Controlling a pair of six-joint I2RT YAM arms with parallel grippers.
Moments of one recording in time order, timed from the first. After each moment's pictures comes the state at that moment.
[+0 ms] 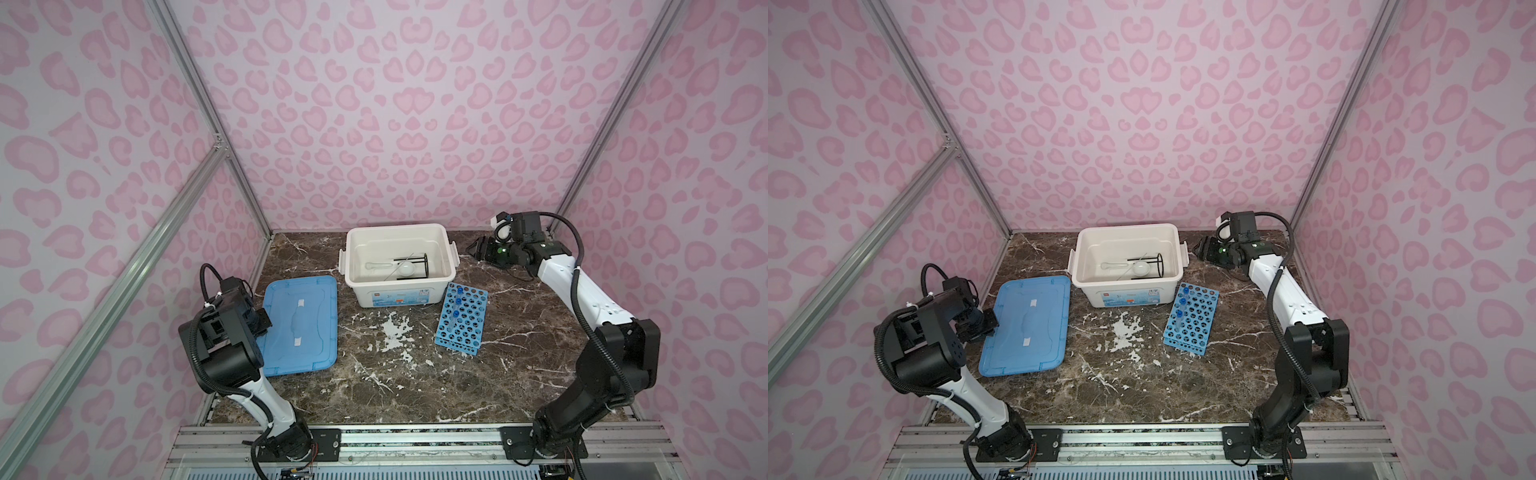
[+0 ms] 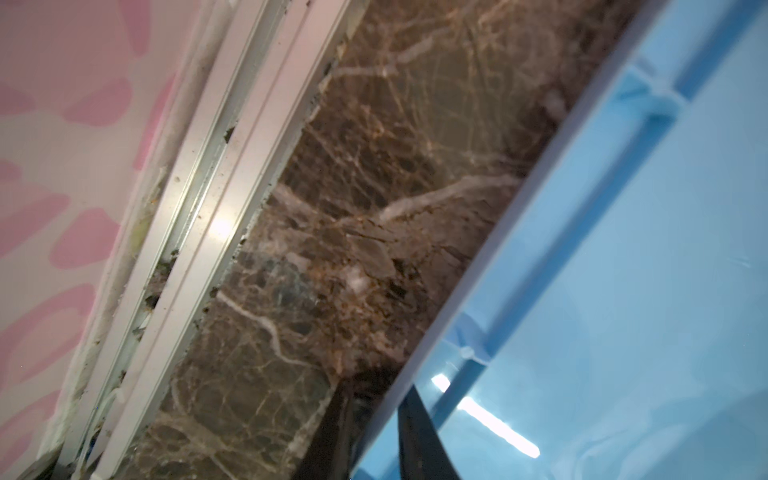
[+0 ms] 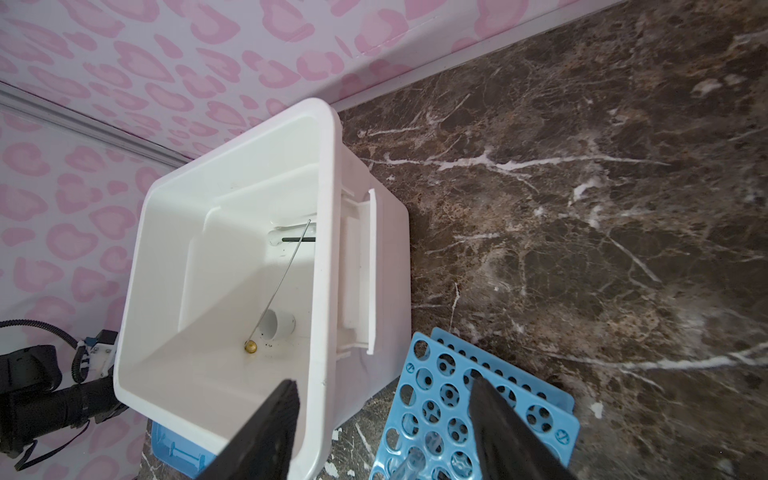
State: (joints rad) left arm 0.52 1.81 1.10 -0.69 -0.06 -0.07; right arm 0.15 1.66 1.46 -0.59 -0.37 0.43
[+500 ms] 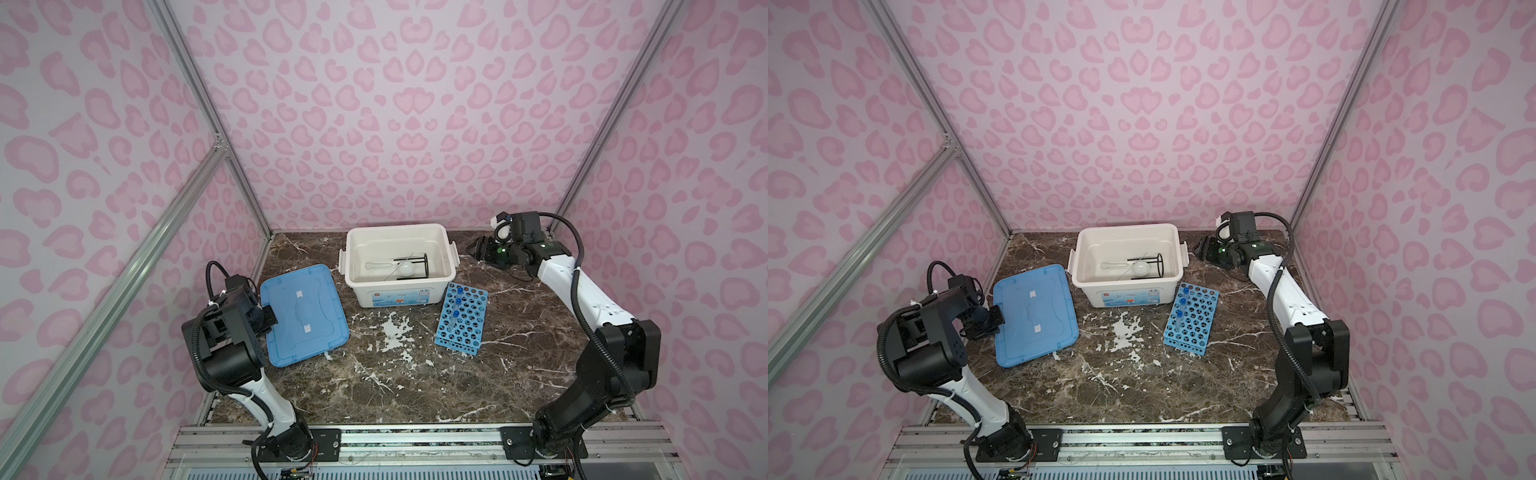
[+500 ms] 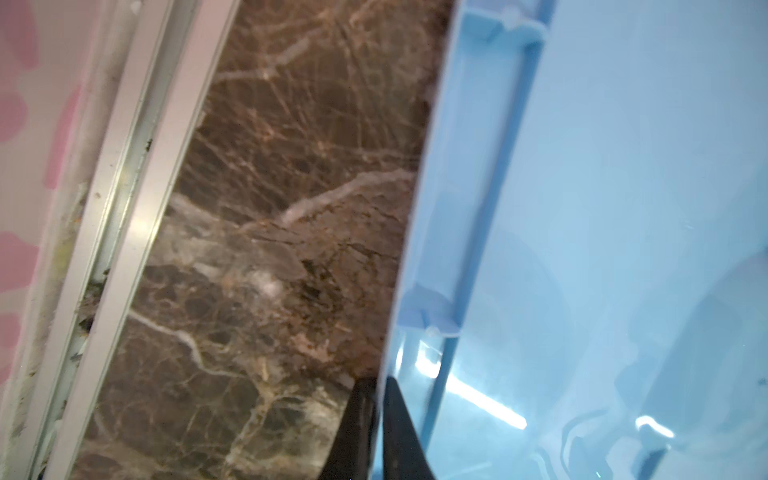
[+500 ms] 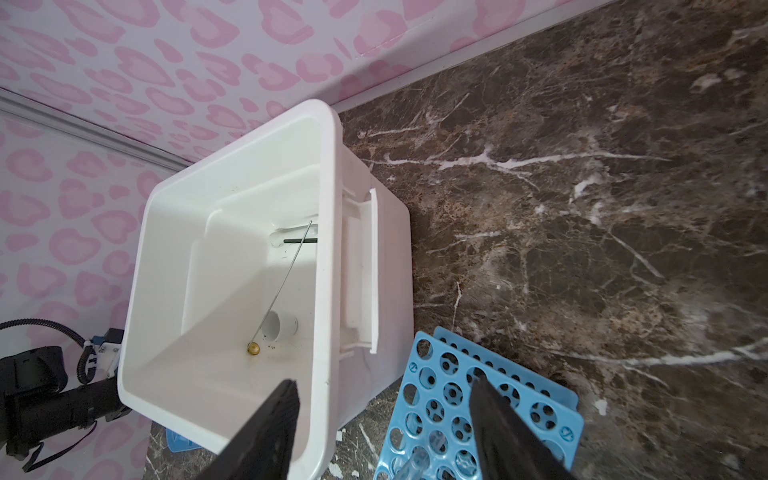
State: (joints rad) left arm 0.47 1.81 1.11 -0.69 0.03 -0.05; right arm 0.16 1.65 1.46 -0.59 -0.36 0.45
